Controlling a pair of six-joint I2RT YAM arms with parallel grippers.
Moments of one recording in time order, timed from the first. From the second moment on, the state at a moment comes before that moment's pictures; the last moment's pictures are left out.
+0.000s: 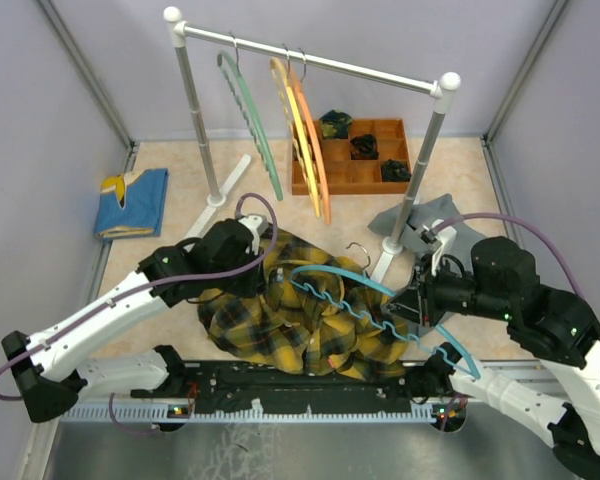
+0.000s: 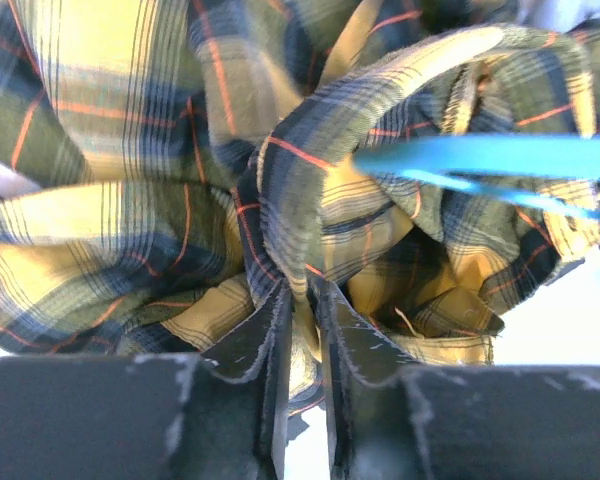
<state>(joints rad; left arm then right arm) -0.91 1.08 1.12 -0.86 -0.07 -0.53 0.75 0.65 1.28 -1.13 -0.34 0.36</state>
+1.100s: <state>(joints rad) -1.00 1.11 1.03 -0.89 -0.32 -0.92 0.75 0.53 1.15 -1.17 -0.27 0.39</state>
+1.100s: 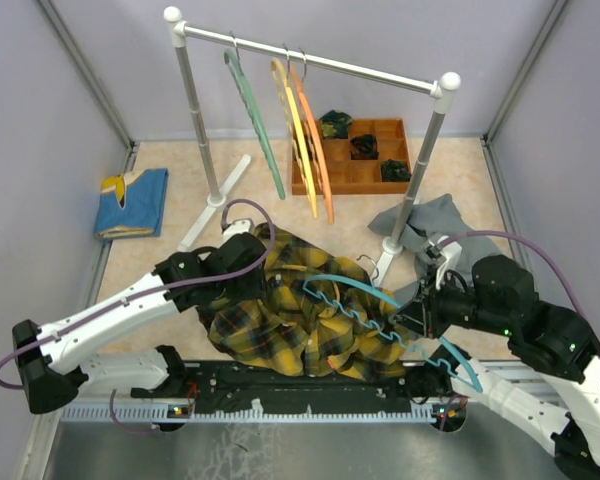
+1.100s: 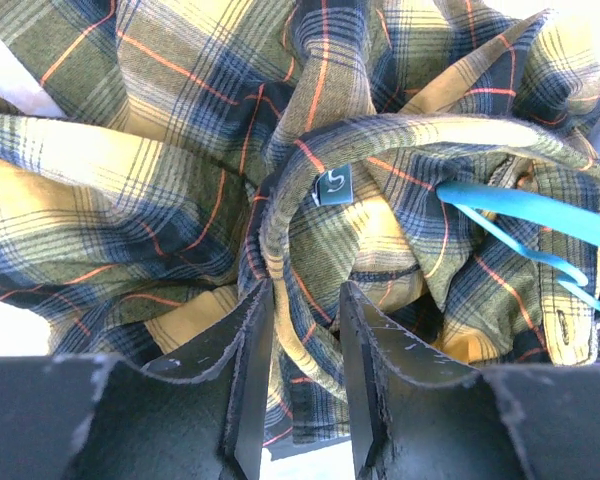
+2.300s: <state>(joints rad) -1.08 1.28 1.07 -0.94 -0.42 -0.96 0.75 0.51 1.11 -1.14 -0.28 0.41</state>
